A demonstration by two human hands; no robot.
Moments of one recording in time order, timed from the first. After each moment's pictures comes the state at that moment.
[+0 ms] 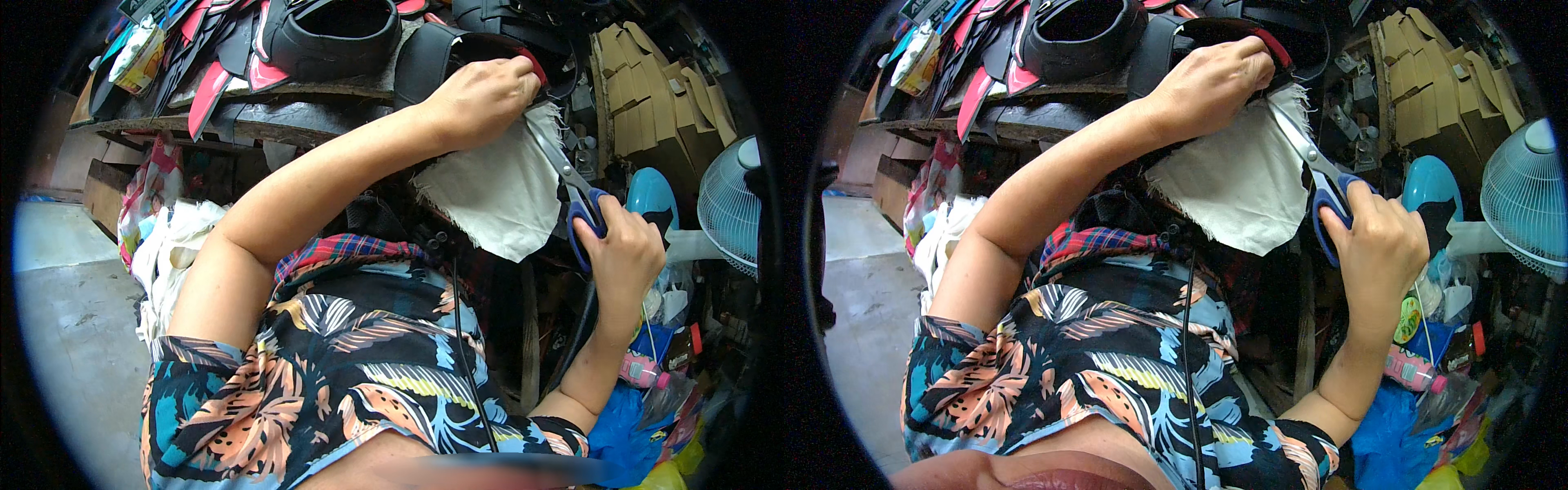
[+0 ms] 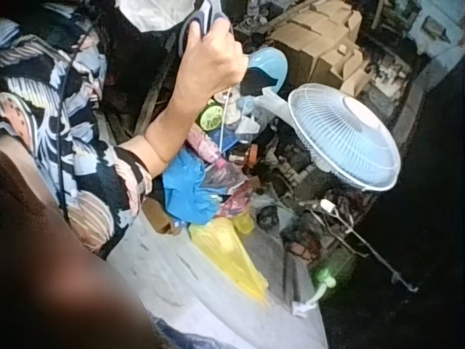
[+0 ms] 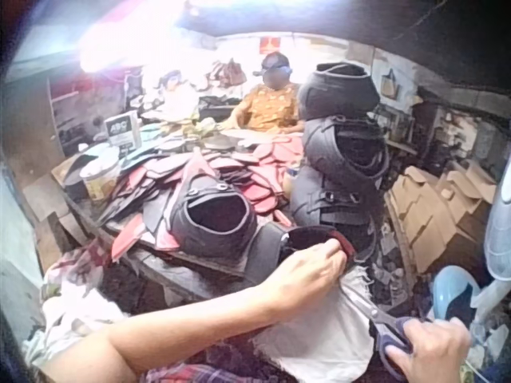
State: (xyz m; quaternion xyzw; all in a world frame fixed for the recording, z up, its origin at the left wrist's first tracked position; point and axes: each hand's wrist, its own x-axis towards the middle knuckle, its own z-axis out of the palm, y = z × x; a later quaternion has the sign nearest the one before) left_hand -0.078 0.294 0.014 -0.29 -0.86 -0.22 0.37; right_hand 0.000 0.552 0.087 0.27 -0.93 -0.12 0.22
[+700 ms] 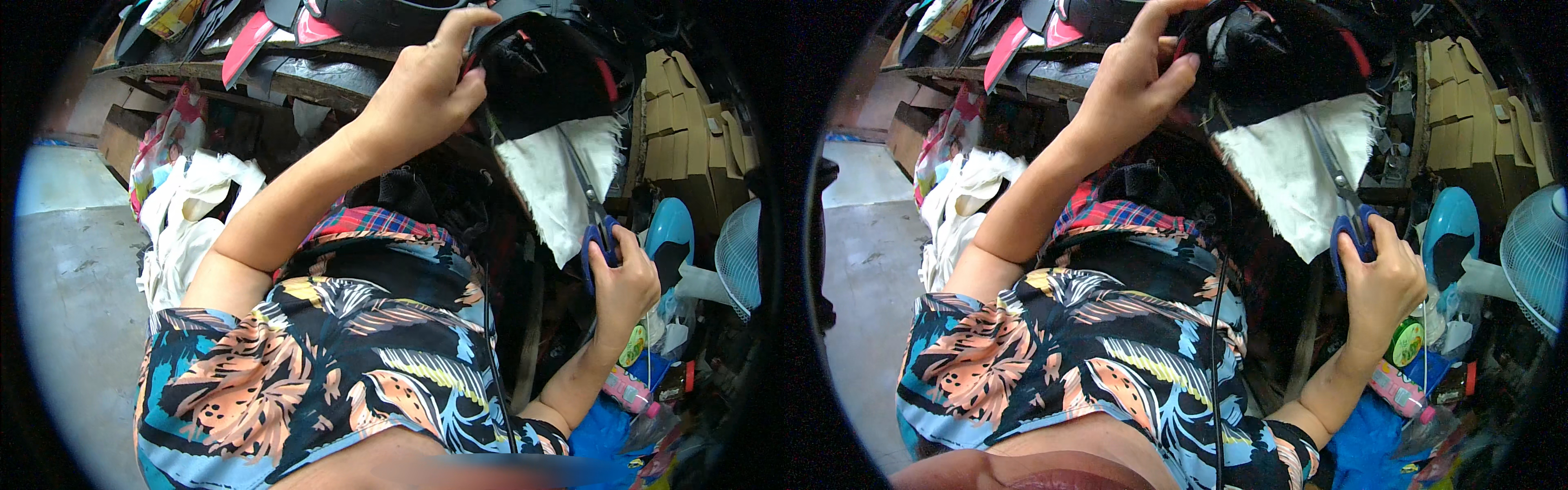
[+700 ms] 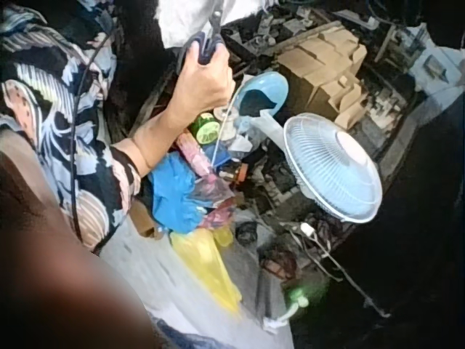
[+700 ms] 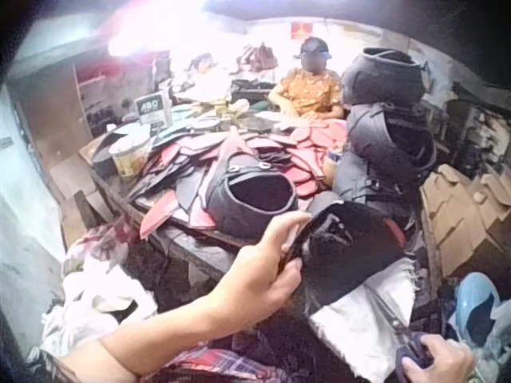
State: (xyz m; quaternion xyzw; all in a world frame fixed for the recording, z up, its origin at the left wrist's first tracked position) left_hand 0.021 0.235 0.026 -0.07 -0.82 -0.48 0.30; right_hand 0.009 0.559 0.054 0.23 -0.96 0.02 0.18
